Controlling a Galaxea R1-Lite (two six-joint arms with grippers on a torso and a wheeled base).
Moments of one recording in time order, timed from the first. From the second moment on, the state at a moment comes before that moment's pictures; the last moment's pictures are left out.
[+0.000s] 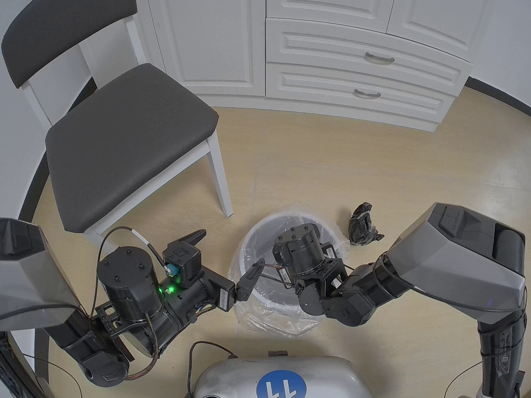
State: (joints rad) left arm -0.64 1.93 -0.35 -1.52 0.25 0.12; right arm 0.73 2.34 -1.19 -0.58 -0.74 -0.03
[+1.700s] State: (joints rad) left arm -0.80 2.01 -0.44 -1.55 0.47 -0.19; right arm 0.75 2.35 -1.20 -0.64 -0.72 -0.03
